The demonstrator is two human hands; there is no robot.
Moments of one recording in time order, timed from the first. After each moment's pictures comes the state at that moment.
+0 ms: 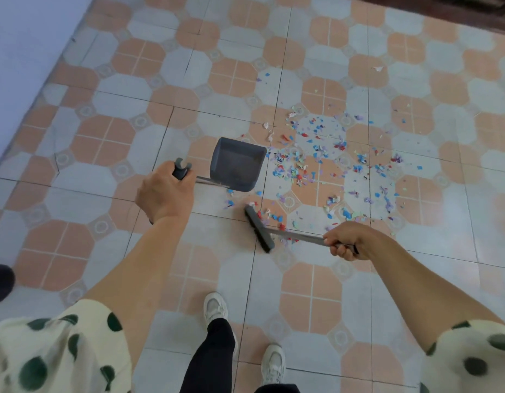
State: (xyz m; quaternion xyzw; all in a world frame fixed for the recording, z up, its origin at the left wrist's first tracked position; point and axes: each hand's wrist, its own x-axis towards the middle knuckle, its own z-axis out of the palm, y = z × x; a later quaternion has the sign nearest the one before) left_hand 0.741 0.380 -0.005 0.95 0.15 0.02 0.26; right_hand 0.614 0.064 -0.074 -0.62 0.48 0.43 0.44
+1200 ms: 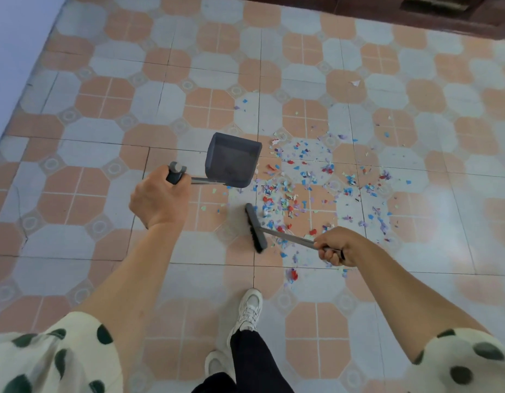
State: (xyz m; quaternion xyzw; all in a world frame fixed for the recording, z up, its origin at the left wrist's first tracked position) left_hand 0.937 0.304 -0.013 0.95 0.10 0.02 0.28; right_hand 0.775 0.019 -0.075 -0.56 0.54 0.38 0.50
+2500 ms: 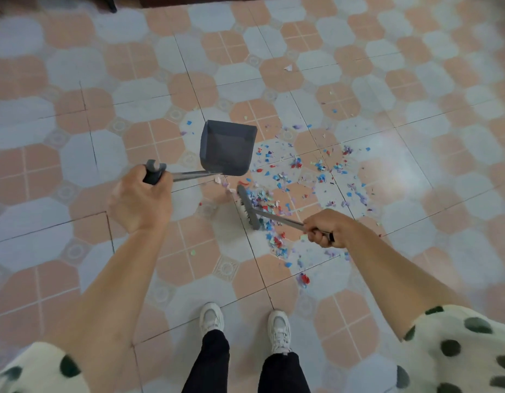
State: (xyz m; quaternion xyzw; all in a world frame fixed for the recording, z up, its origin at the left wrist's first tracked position) left_hand 1.133 0.231 -0.006 0.94 -0.05 -0.02 0.32; right_hand 0.900 0.002 -0.063 -0.50 0.62 0.25 0.55
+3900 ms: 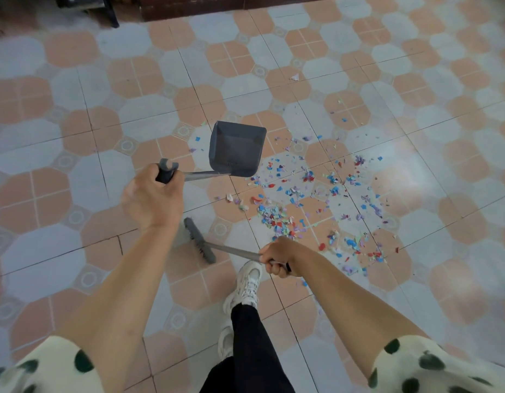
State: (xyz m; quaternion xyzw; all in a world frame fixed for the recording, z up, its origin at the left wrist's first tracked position) left_hand 1.241 0.189 -0.012 0.94 -0.10 -0.01 0.34; right_hand 1.042 0.070 -0.080 -0.50 0.53 0.32 0.60
